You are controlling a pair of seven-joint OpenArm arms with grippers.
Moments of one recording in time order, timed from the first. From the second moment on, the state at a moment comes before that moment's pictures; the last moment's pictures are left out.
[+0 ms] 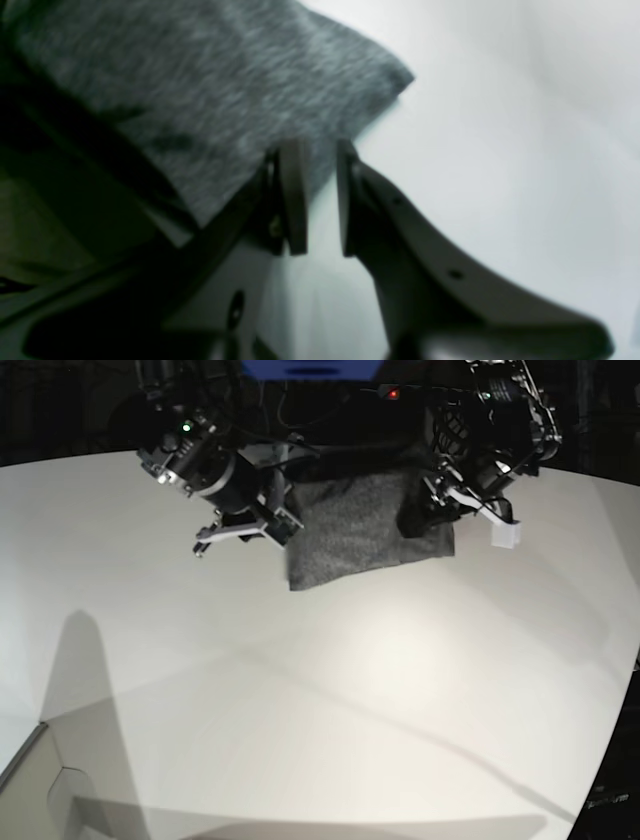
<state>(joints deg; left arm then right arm) 14.8 3.8 -30.9 83.8 -51.6 -31.5 59.6 -20.9 0.5 -10.0 117.0 -9.9 40.1 -46.3</state>
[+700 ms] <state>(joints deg) 12.8 -0.8 -16.7 80.8 -45.6 -30.7 51.5 -23.1 0.4 -12.5 116.8 -9.9 40.1 -46.2</state>
